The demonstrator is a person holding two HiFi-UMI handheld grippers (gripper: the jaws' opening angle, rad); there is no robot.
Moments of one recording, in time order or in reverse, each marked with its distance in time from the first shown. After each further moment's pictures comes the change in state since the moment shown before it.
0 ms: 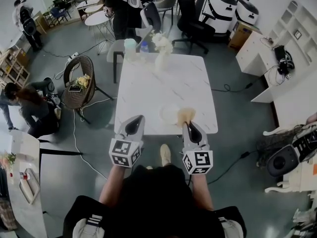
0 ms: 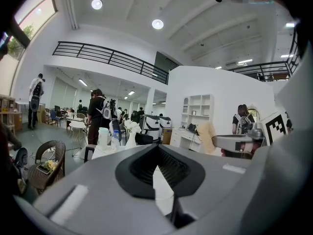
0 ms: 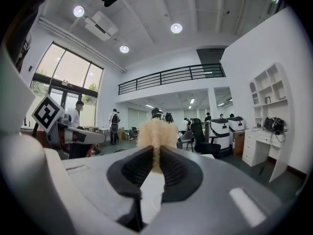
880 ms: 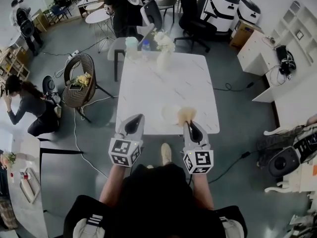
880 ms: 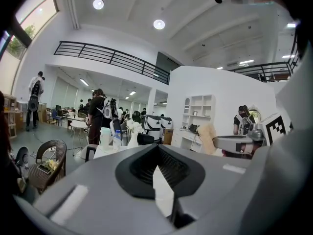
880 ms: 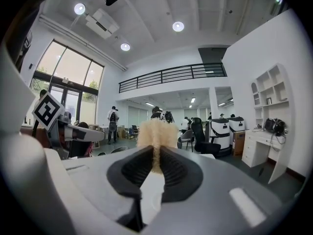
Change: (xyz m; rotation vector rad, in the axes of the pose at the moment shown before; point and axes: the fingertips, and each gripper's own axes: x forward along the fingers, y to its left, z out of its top) left arm 0.004 0.013 -0.005 -0.010 -0.002 0.010; right arm 0.011 0.002 -0.008 -0.018 0.017 0.001
